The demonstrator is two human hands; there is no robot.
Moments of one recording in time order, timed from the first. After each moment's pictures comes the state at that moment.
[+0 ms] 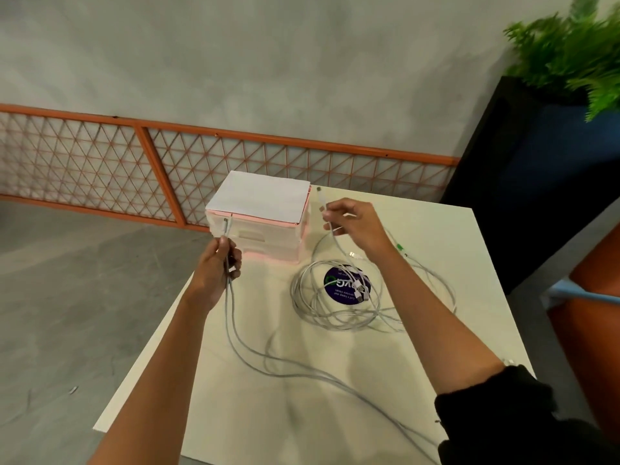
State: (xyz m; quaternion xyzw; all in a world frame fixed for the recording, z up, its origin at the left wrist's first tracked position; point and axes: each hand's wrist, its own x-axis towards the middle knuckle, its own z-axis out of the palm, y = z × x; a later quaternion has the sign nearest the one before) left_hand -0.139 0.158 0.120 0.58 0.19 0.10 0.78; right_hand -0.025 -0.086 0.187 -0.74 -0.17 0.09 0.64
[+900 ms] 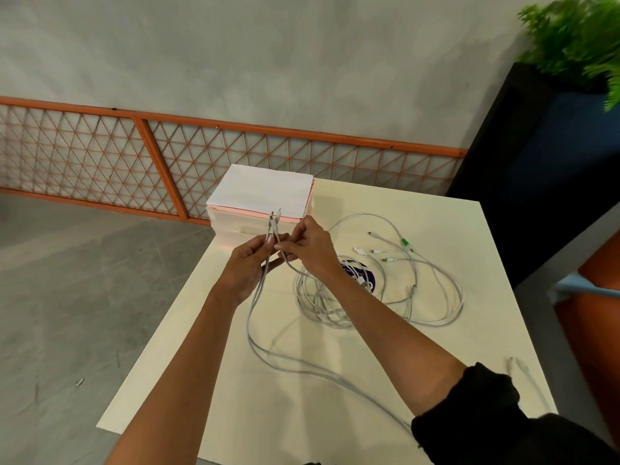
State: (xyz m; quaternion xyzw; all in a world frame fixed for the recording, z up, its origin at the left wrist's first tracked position) left_hand -0.123 0.119 0.119 0.58 0.08 0.04 0.81; right_hand -0.062 -0.014 0.141 -0.75 -0.17 0.10 0.63
